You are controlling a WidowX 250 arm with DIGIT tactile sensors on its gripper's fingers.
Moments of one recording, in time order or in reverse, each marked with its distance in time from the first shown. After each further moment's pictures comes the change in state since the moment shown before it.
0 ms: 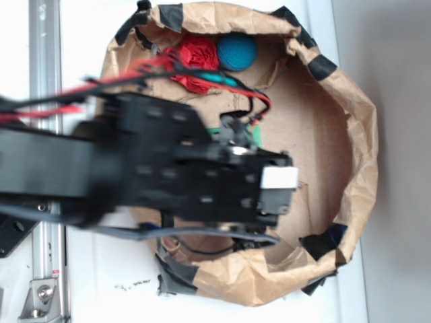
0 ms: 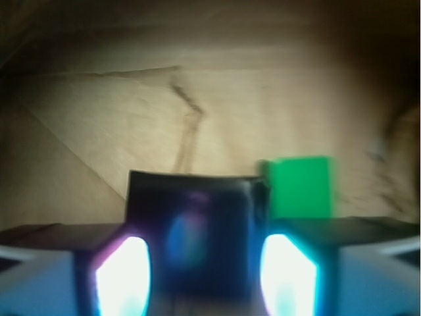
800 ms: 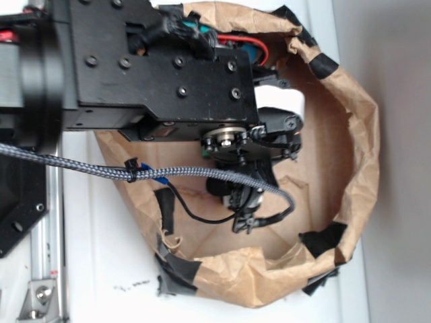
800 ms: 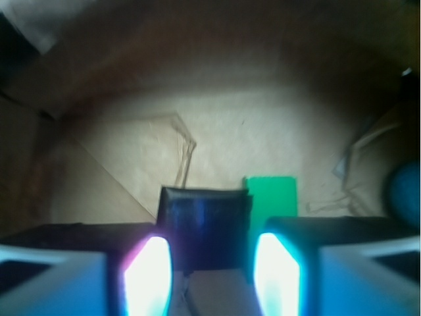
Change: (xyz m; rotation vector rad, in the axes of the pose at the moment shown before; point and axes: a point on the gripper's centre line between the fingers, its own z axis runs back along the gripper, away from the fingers) arm 0.004 0.013 0.010 -0.164 0.016 -0.016
